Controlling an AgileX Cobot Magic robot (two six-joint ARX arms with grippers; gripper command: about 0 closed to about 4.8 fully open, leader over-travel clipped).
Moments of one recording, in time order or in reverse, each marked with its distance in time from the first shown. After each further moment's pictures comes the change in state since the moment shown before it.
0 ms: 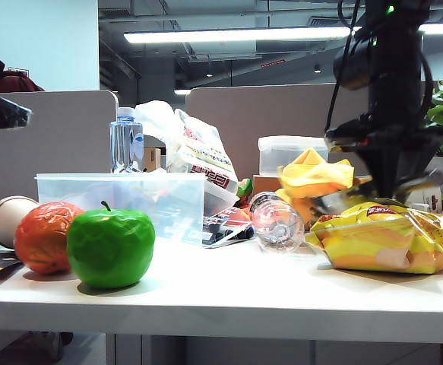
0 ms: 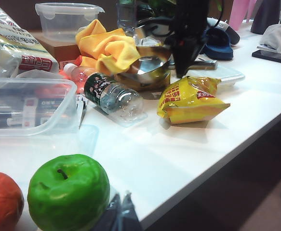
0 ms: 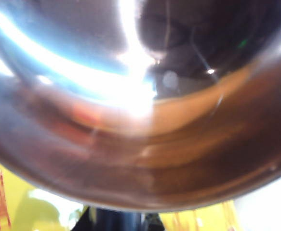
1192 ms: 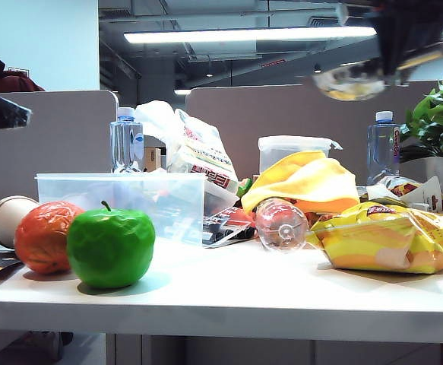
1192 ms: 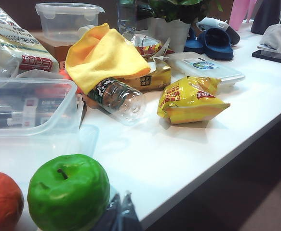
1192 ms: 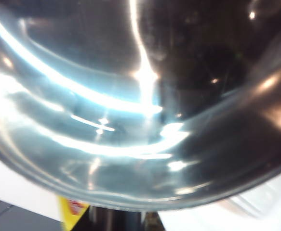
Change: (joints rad) left arm 0.000 0.000 0.000 0.000 0.000 0.000; right arm 0.030 -0.223 0.230 -0.159 -0.037 -0.001
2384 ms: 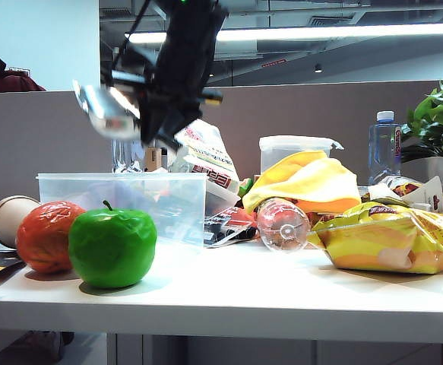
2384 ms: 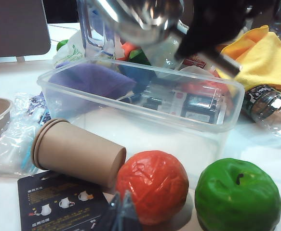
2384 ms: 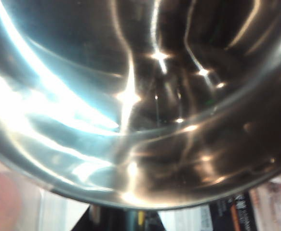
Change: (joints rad) left arm 0.483 0.000 0.000 0.000 -0.004 0.000; right arm 0.448 0.512 0.284 0.561 -0.005 -0.070
